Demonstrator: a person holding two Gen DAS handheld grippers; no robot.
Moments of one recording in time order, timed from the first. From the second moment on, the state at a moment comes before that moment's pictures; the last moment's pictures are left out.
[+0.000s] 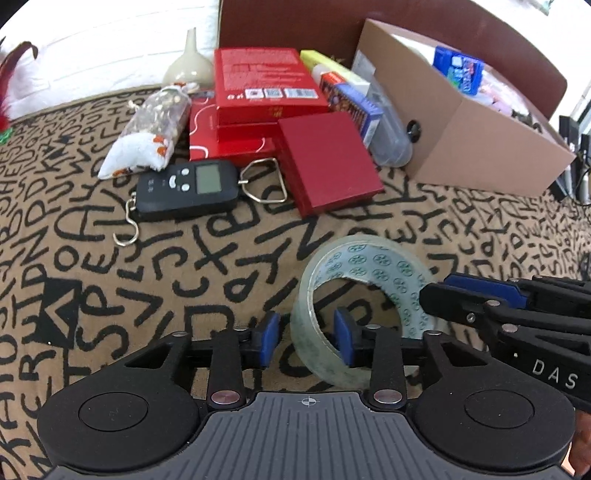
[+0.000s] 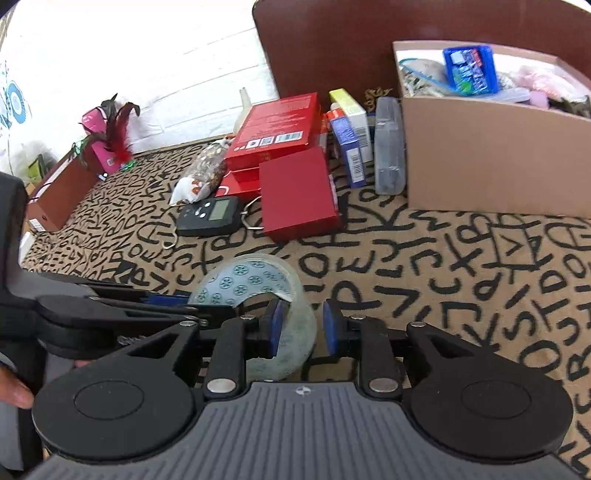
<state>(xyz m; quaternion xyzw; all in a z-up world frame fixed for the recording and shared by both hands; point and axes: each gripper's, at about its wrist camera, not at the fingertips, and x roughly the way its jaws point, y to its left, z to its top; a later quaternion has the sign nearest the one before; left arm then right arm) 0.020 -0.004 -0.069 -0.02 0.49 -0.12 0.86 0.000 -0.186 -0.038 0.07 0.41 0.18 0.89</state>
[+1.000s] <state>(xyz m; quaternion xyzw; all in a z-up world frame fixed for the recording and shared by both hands) 0.079 -0.173 0.051 0.05 0.37 -0.21 0.90 0.024 -0.322 0.041 0.09 0.26 0.05 0.96</state>
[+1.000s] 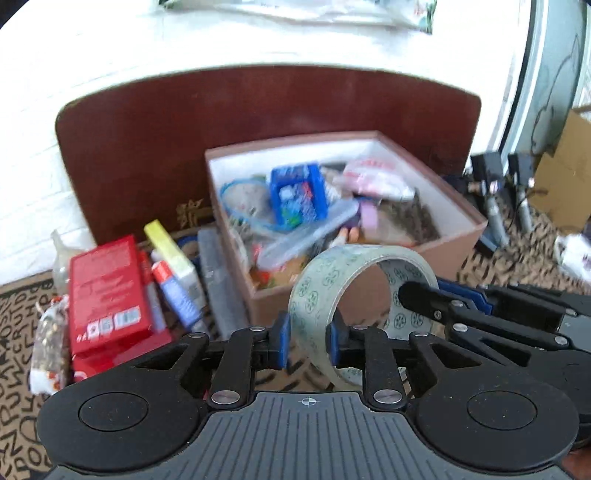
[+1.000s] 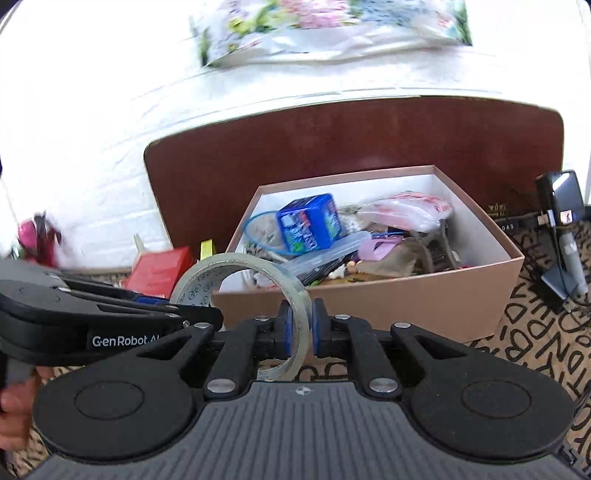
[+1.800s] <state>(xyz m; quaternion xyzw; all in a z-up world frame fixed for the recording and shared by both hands) 0.276 -0.263 0.121 0.02 0.36 -0.24 0.90 0.226 -0.398 0.139 0.01 0.28 0.01 0.96</state>
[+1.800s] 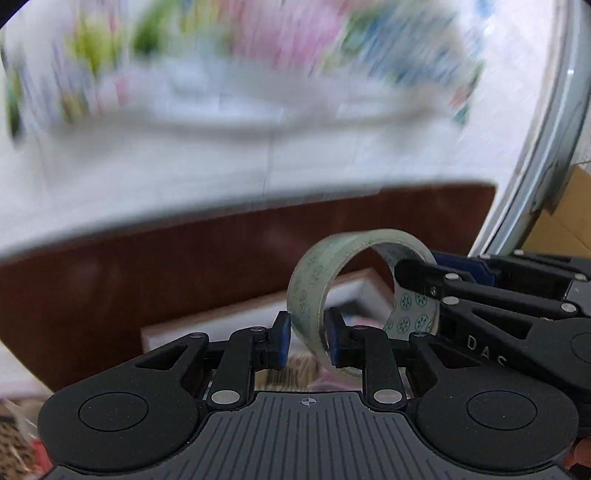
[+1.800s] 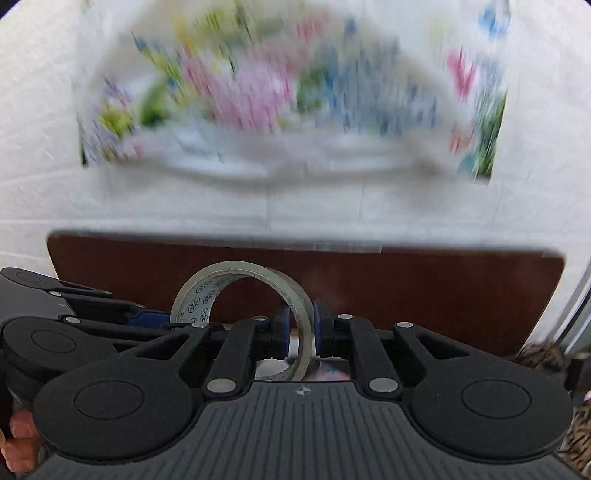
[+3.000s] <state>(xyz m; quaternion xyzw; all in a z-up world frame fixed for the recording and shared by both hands) 0.155 -0.143 0.102 -0.04 0.34 -0.24 0.91 0.143 -0.356 0.092 0.15 0.28 0.07 0.94</state>
